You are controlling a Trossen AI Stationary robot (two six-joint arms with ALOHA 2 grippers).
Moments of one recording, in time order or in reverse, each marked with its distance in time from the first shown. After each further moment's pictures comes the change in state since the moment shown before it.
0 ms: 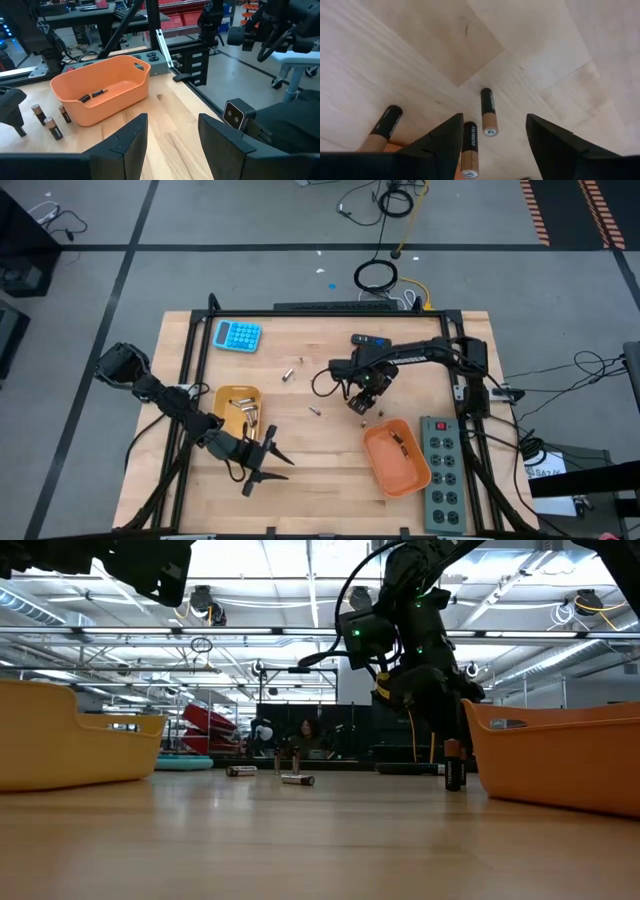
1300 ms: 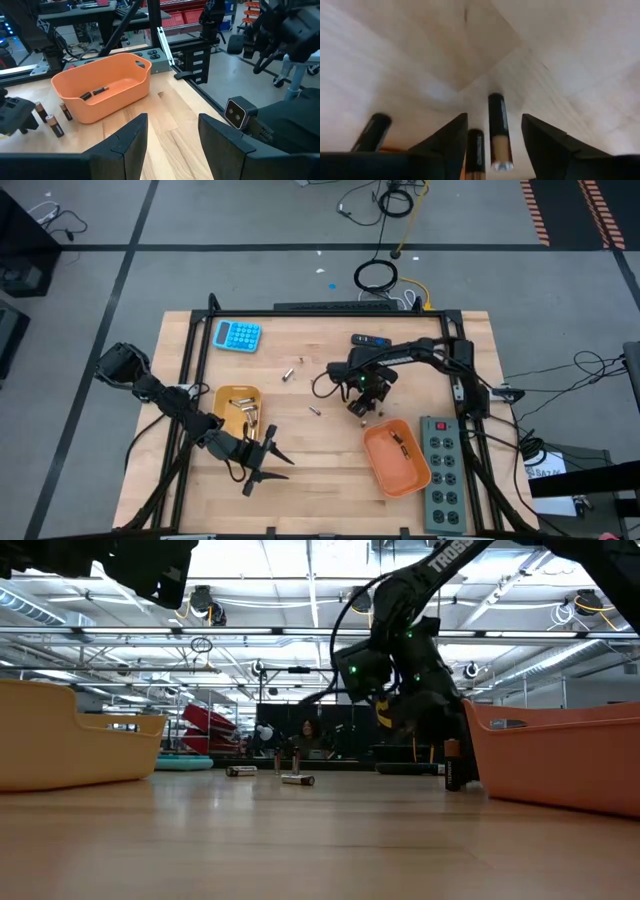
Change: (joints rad) left arm 0.000 0.000 0.000 -0.011 -0.007 -0.002; right arm -0.024 0.106 -0.001 -0.007 -0.104 -0.019
